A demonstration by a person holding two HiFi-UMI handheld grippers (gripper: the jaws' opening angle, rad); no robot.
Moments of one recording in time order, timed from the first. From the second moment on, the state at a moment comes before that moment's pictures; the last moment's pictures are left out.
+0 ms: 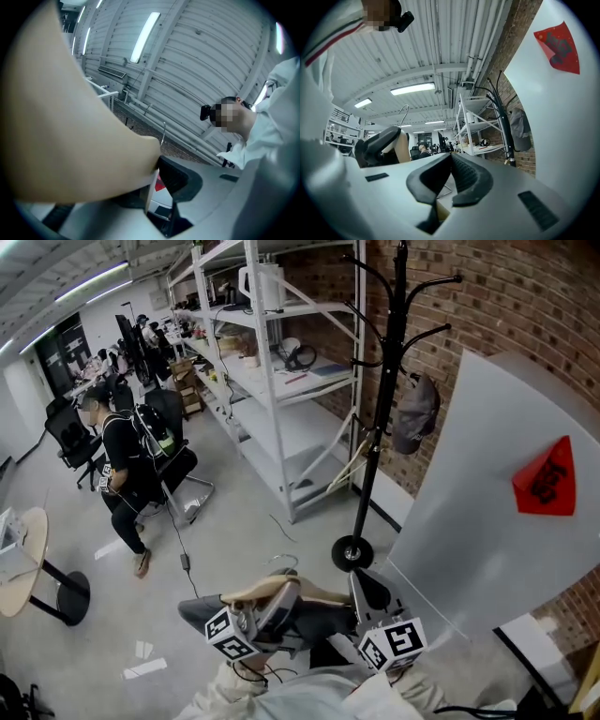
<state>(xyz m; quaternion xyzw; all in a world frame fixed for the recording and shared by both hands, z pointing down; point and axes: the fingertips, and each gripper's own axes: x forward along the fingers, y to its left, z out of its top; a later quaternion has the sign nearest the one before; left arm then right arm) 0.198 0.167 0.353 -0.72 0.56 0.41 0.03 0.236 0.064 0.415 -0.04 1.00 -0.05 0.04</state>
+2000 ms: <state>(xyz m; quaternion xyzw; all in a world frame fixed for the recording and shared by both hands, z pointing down) -0.119 -0.115 0.367 -0.78 0.47 0.41 -0.05 -0.067 -0.199 0.424 -0.15 0.99 -0.05 0.03</state>
